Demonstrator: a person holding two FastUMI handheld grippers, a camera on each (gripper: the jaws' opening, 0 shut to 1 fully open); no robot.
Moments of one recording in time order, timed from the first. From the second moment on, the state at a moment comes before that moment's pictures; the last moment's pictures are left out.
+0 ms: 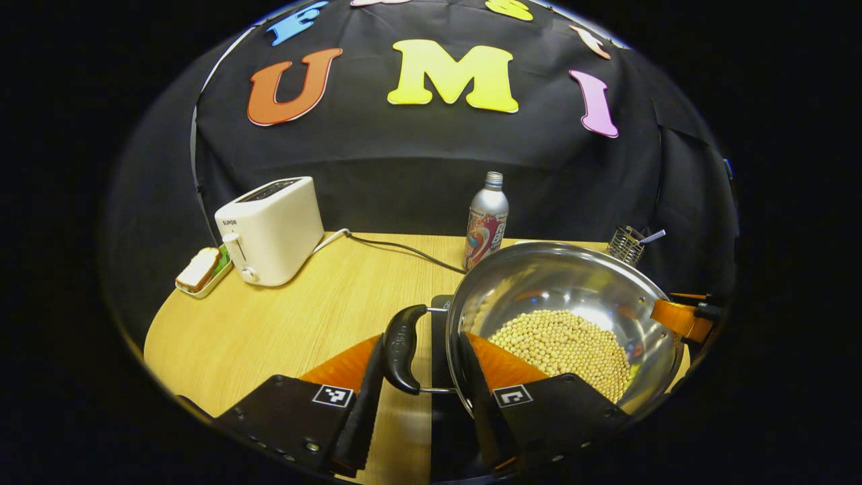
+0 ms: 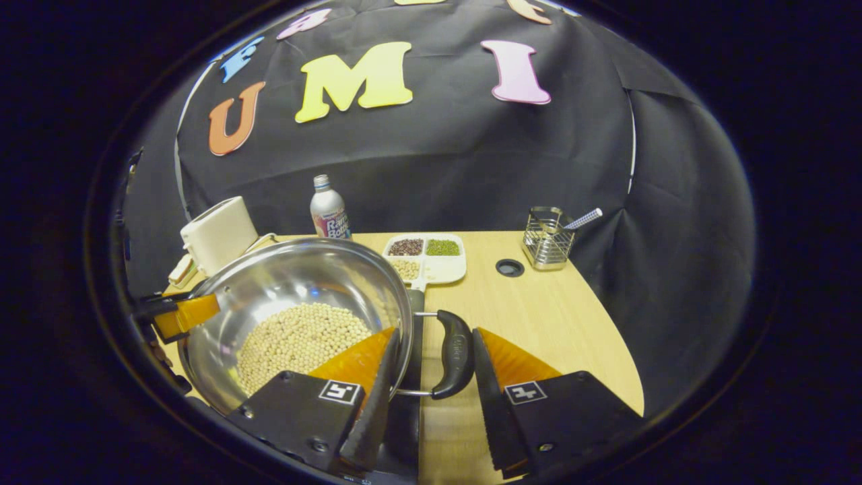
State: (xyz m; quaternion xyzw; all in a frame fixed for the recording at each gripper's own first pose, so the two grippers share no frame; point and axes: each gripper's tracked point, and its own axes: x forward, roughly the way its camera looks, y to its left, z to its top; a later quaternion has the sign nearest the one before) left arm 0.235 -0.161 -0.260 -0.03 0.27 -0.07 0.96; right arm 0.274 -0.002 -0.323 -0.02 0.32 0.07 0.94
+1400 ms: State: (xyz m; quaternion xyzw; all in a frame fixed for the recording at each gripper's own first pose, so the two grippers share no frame) left arm 0.125 -0.106 -0.180 -0.01 0.15 -0.03 0.99; right arm 0.143 -0.043 -0.228 -0.03 0.20 0.03 0.98
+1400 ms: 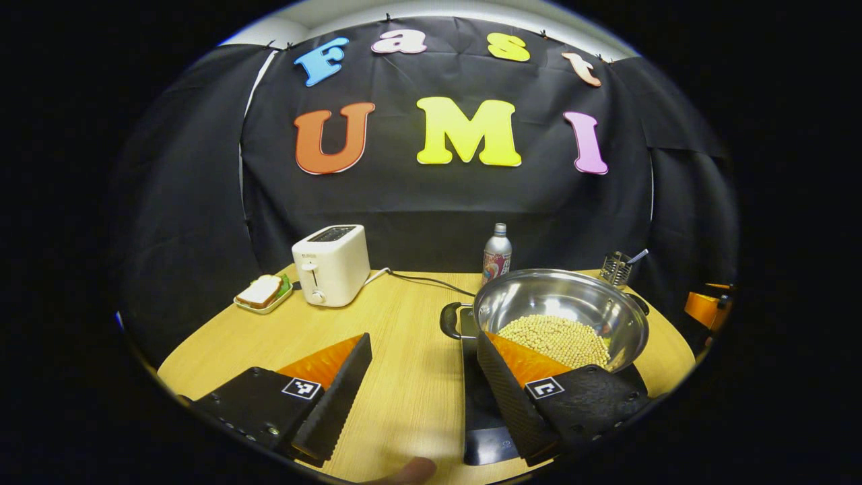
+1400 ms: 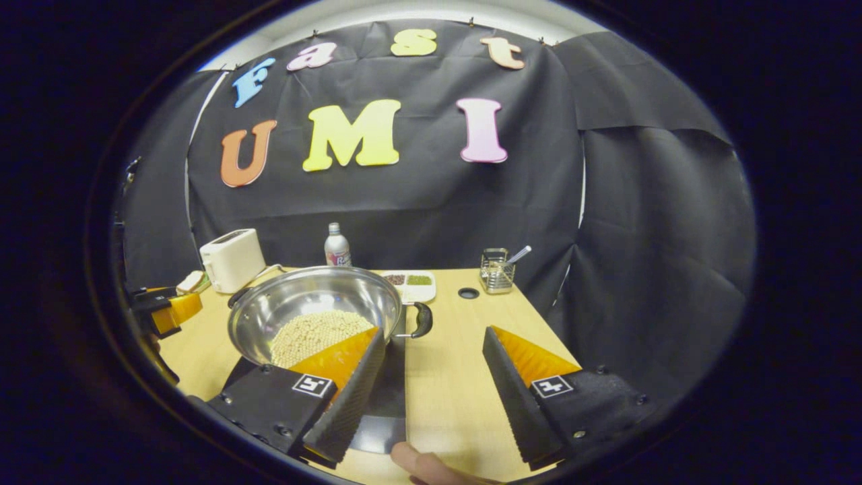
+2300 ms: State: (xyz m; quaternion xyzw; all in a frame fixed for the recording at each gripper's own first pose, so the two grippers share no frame) left arm -0.032 -0.090 -0.046 -0.02 0.01 -0.03 1.00; right arm 0.002 -0.056 -0.092 0.00 0.05 0.00 1.00
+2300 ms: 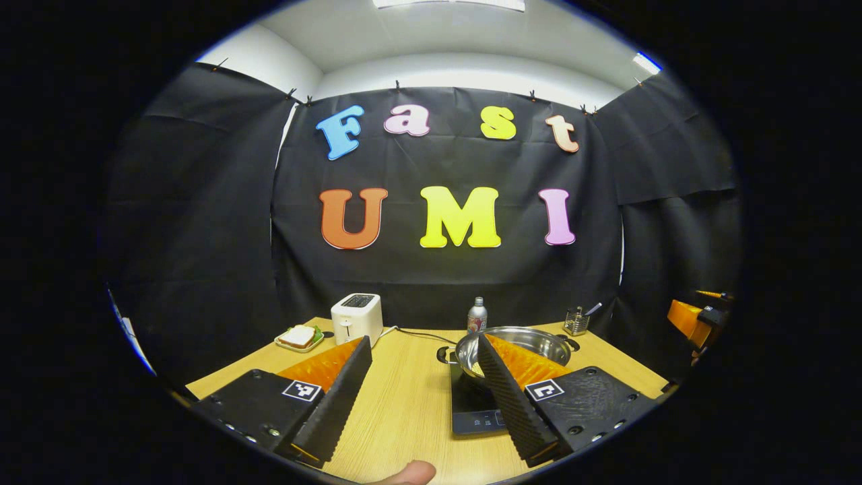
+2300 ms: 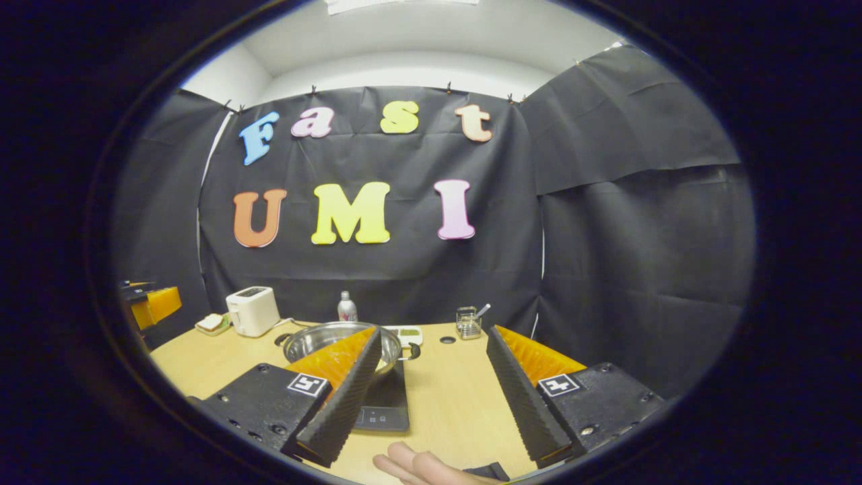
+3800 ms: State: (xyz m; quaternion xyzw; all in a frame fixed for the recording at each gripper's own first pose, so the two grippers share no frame) left arm -0.079 -0.050 -0.025 -0.01 -0.05 0.00 1.00; right arm -0.044 -0.036 -0.060 0.01 -0.02 0.02 1.00
